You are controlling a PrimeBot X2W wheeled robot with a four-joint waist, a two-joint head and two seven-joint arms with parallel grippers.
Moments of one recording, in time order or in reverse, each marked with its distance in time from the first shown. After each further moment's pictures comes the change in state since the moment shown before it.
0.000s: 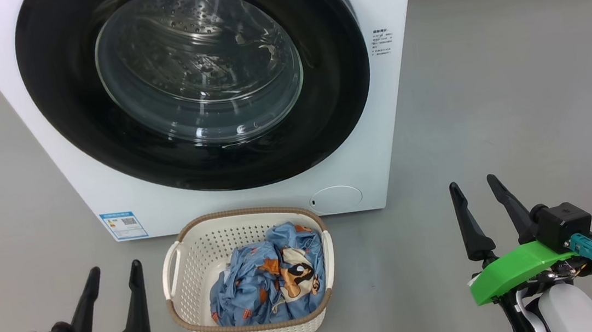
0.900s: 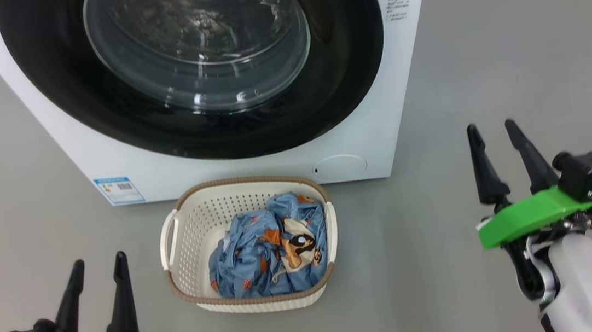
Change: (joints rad) left arm -0.001 0.002 0.032 -0.033 -0.015 0.004 0.000; right arm -0.120 0.000 -0.063 0.013 0.027 0.000 0.000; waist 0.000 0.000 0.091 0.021
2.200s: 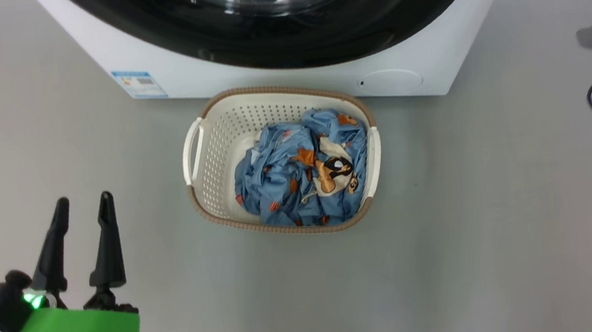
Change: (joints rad) left arm -0.132 0.051 -0.044 -0.067 -0.093 -0.017 -0.003; right arm -0.603 -0.111 -0.235 0.248 0.782 0.000 0.380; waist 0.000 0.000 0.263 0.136
